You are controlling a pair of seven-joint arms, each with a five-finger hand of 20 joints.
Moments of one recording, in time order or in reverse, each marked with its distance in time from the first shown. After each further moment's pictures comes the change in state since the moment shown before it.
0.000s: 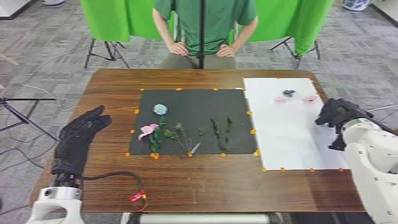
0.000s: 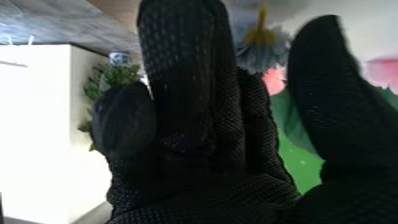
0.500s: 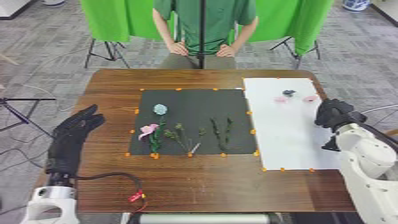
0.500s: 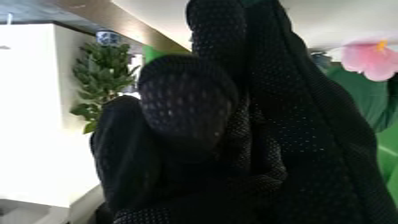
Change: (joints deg) left arm 0.1 0.6 -1.8 0.1 -0.6 1.1 0.2; right arm -2.5 0.0 -2.0 -0.7 1.4 9.0 0.7
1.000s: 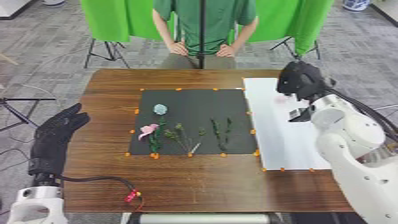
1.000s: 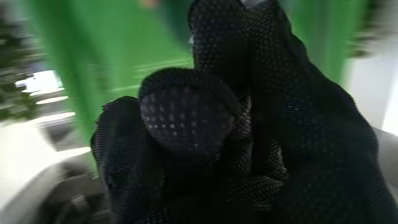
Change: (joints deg) left arm 0.7 1.0 -3.1 0.4 -1.2 2.1 0.1; right arm 8.4 3.2 -13.8 -16.9 11.0 0.0 0.3
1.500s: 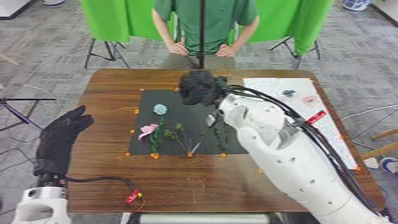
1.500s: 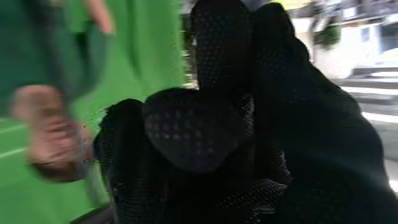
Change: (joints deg) left arm -0.5 0.0 1.3 0.9 0.0 -0.1 -0.2; right arm 18.2 -15.6 -26.6 9.8 -7.0 -5.7 -13.0
